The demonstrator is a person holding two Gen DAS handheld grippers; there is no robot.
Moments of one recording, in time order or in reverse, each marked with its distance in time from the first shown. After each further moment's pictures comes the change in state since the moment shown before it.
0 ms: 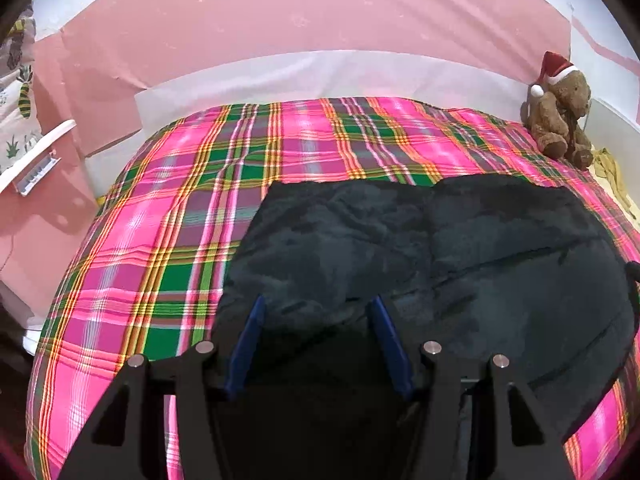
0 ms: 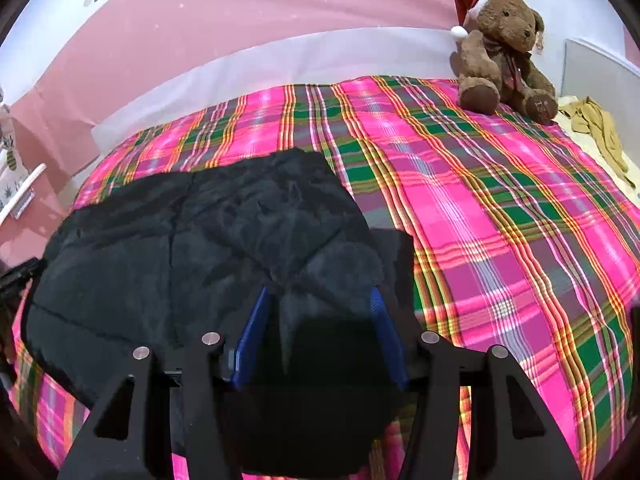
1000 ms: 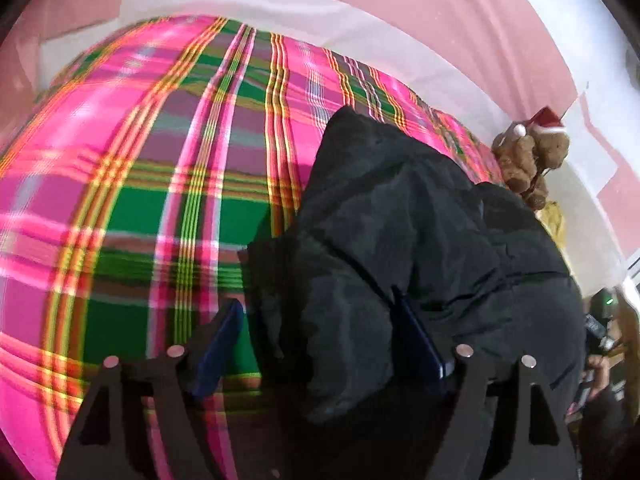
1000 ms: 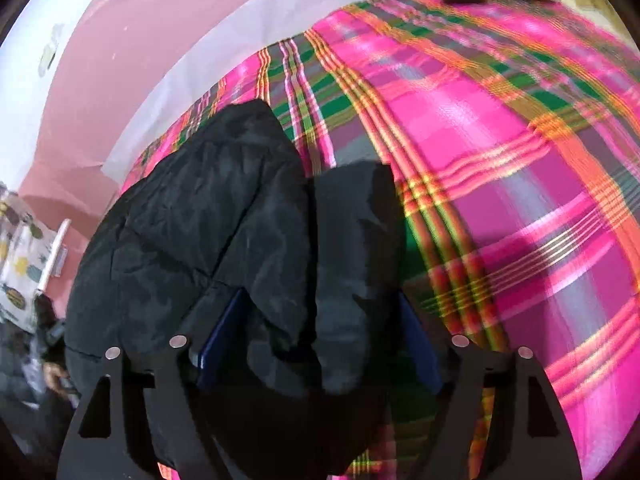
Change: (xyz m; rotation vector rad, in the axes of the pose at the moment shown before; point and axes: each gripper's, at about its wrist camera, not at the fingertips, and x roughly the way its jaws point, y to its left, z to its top) left arm 0.069 0.091 -0.021 -0.263 0.168 -0.400; right arm 0.065 -0.072 -0.013 0.304 0.183 0.266
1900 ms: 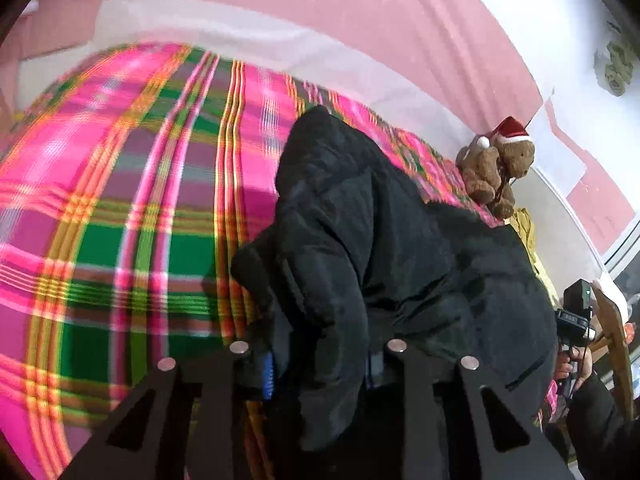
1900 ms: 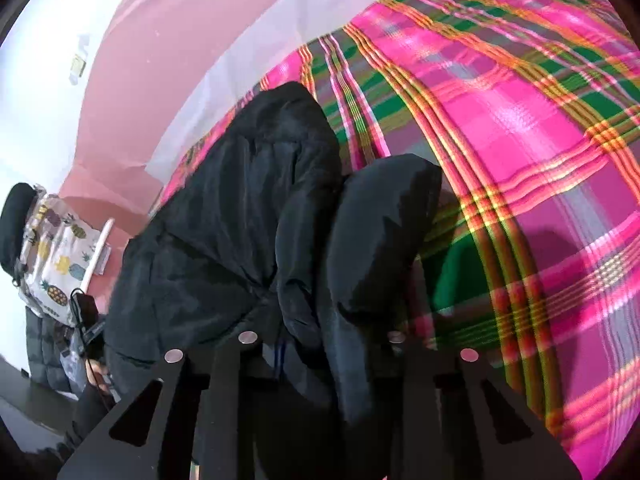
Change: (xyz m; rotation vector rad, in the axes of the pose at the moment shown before) left arm -0.026 -0.033 0.011 0.066 -0.093 -0.087; right arm -0.005 0.015 0.011 -0.020 0.008 0.170
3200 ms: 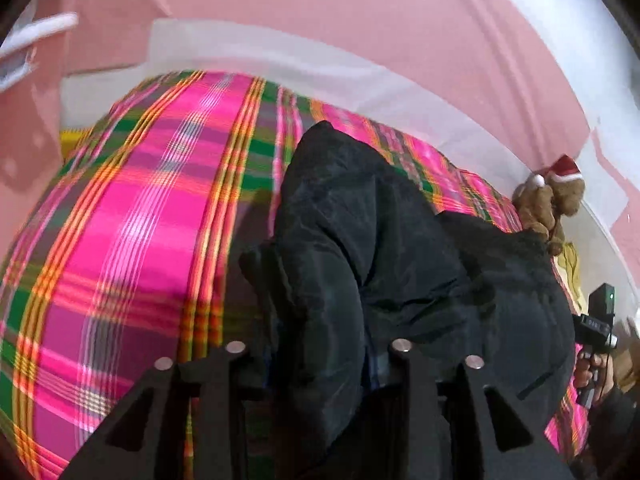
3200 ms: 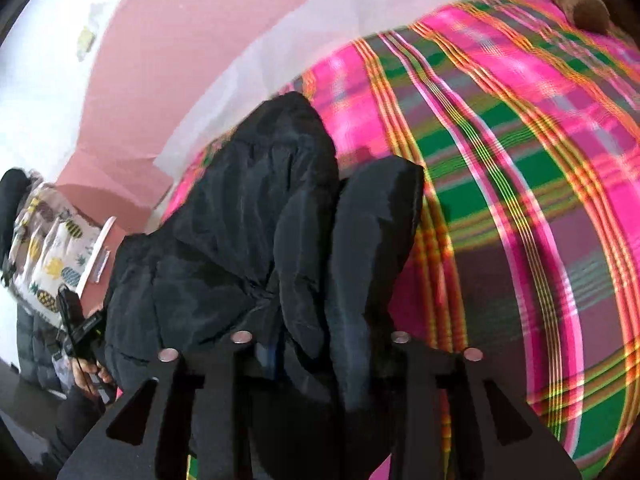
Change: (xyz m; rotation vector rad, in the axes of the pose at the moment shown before) left arm 0.000 0.098 0.070 -0.049 -0.057 0.171; right arm 0.109 0.074 0.068 -0.075 0.024 0.015
